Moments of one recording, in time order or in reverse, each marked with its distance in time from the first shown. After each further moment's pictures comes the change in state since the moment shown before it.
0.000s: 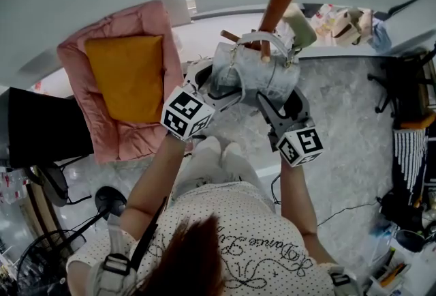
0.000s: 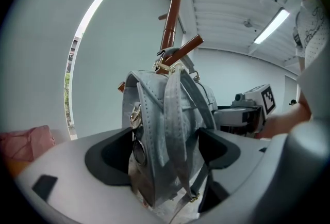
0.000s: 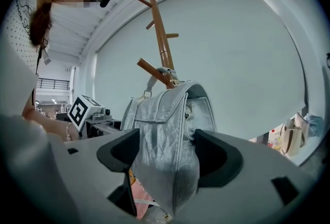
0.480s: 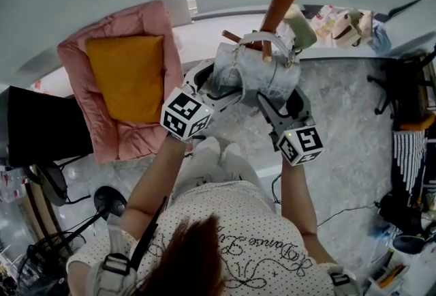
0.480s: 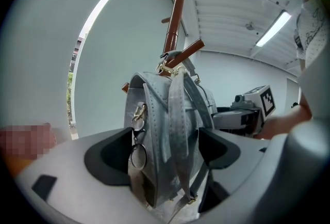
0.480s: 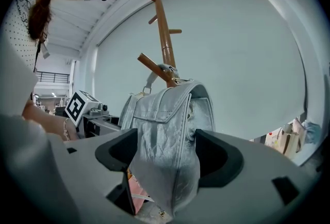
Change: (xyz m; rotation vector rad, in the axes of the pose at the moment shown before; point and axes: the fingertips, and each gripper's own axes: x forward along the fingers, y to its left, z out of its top) left arm -0.005 0.003 0.001 -0.025 -0.027 0.016; right arm 0.003 -0.002 -0.001 -0.046 0.047 -0.012
